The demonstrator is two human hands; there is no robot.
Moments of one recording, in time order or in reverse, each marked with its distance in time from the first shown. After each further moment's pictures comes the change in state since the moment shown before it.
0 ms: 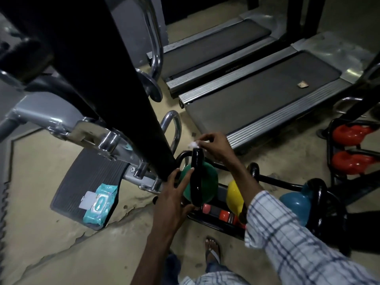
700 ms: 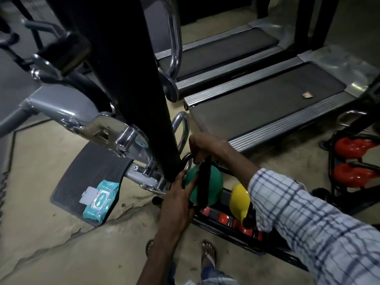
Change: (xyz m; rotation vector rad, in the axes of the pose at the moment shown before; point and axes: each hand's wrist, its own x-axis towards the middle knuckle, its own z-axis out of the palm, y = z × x) left_hand 0.001 0.001 0.001 0.015 0.019 0.009; right_hand 0.012 -0.087 0.016 -0.744 -0.465 -0.001
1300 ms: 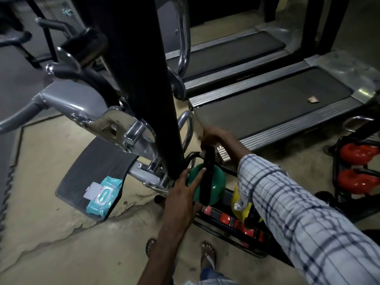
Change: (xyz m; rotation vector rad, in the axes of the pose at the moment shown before) left_hand -0.002 0.005 -0.001 0.009 -0.004 -0.023; right_hand 0.030 0.037 0.003 0.074 0.036 0.102
